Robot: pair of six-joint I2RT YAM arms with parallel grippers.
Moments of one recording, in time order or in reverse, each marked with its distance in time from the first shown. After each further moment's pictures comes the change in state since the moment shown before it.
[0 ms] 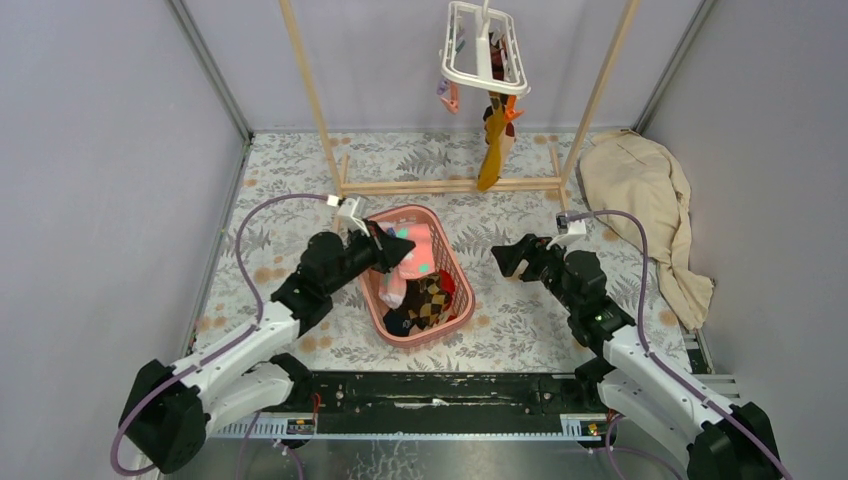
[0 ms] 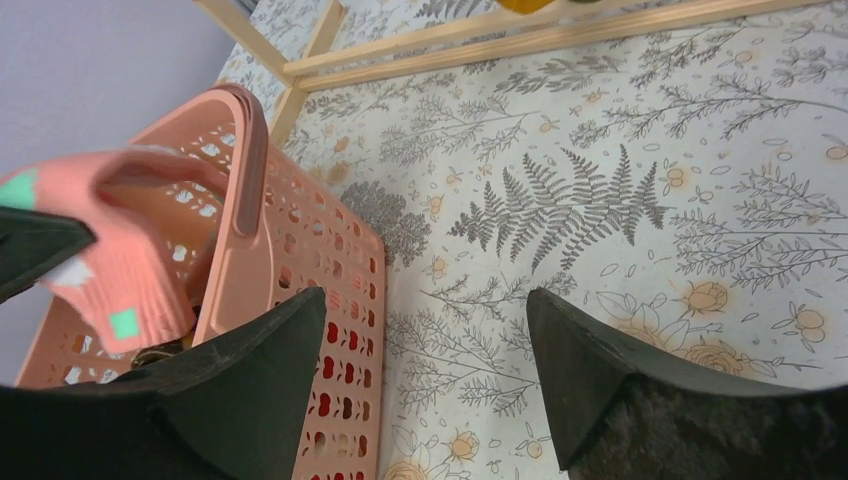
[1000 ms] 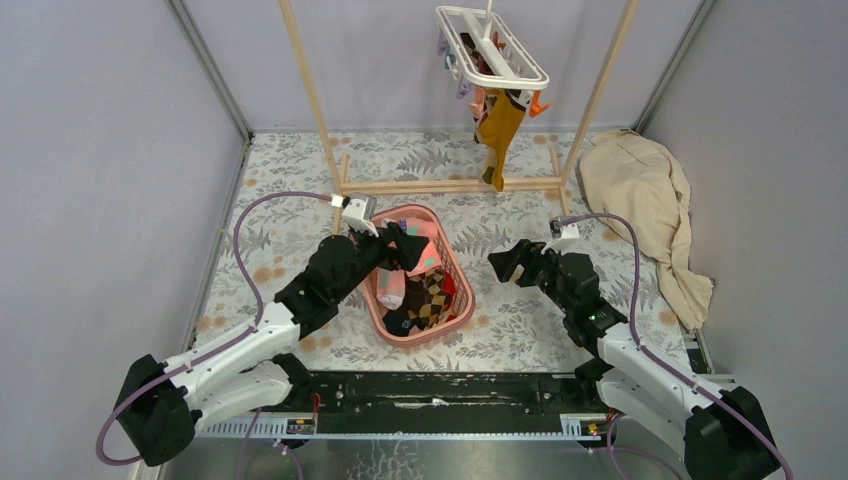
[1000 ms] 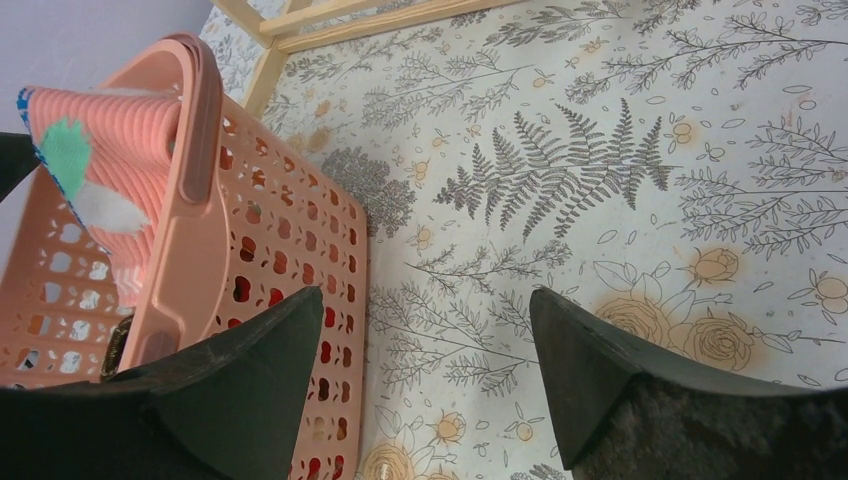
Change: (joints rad) left arm -0.141 0.050 0.066 -0.055 -0.304 0.130; right arm 0.000 0.077 -0.052 0.062 -0.027 0.007
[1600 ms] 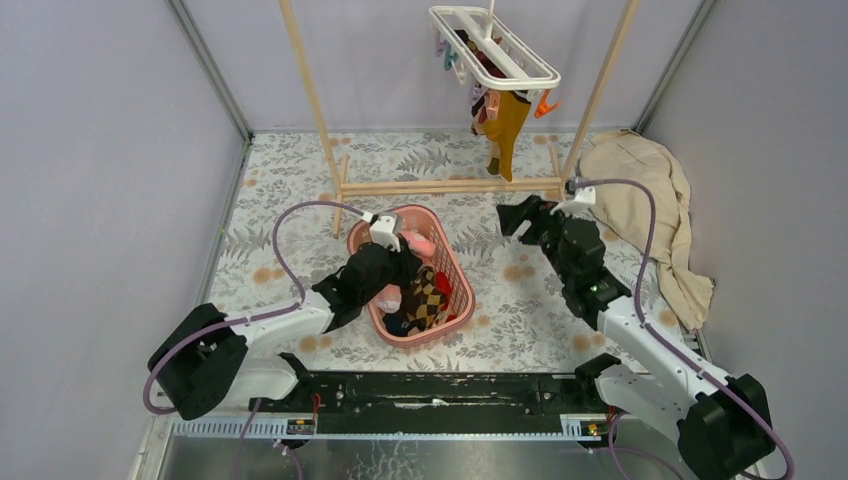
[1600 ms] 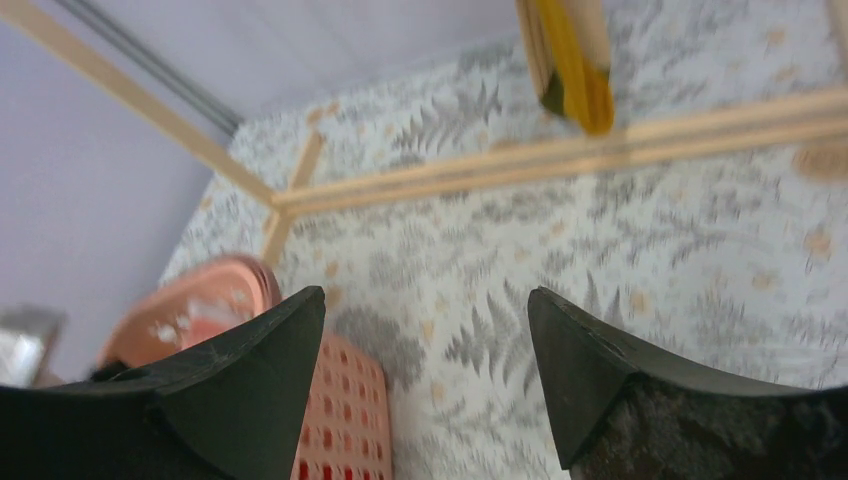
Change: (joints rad) left arm -0.028 0.299 -0.065 0.119 -0.043 0.002; right arm -0.010 0.095 0.233 -0.025 0.174 -0.010
